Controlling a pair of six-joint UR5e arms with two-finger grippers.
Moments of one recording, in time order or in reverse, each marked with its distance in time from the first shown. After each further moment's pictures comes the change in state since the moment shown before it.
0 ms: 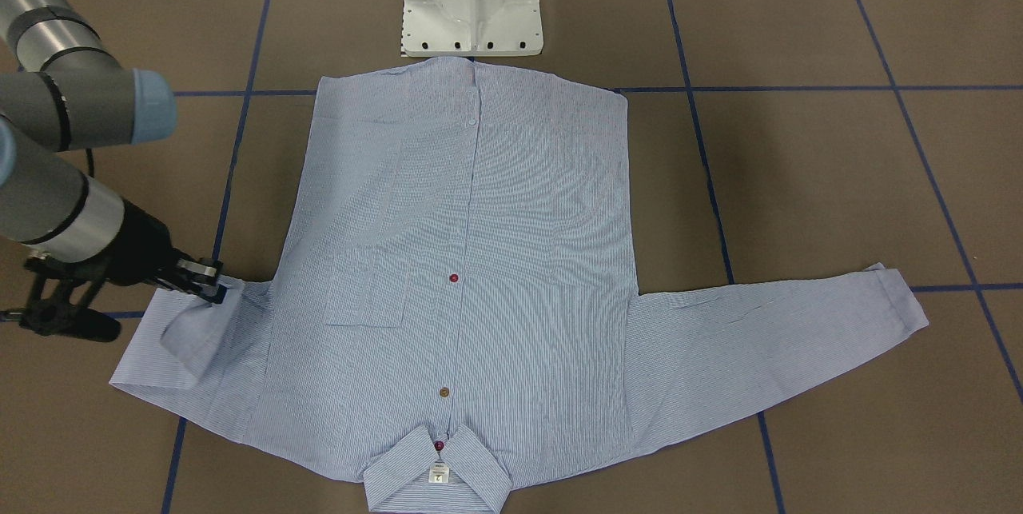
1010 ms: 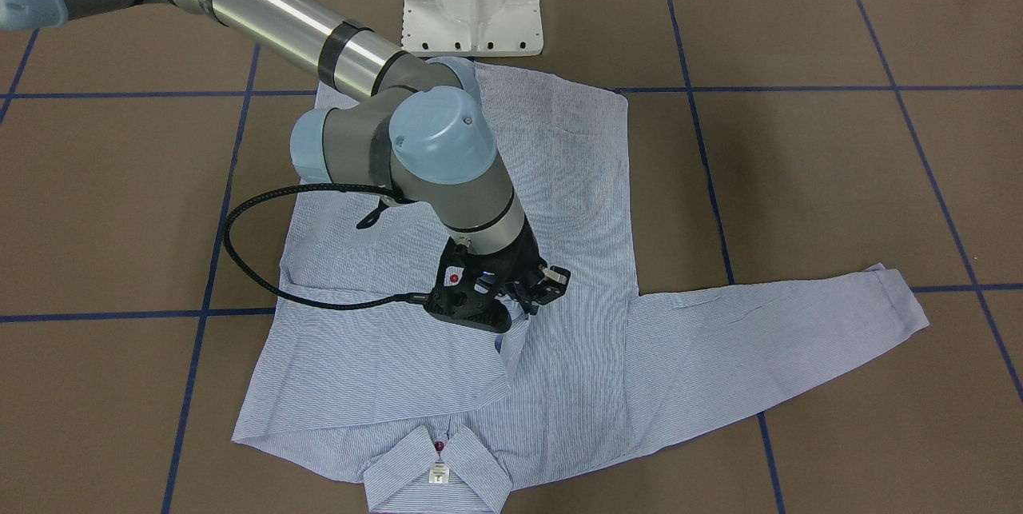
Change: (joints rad) left arm 0.008 0.001 0.026 -0.049 0.000 -0.007; right arm -0.277 0.515 -0.461 0.233 -0.315 0.407
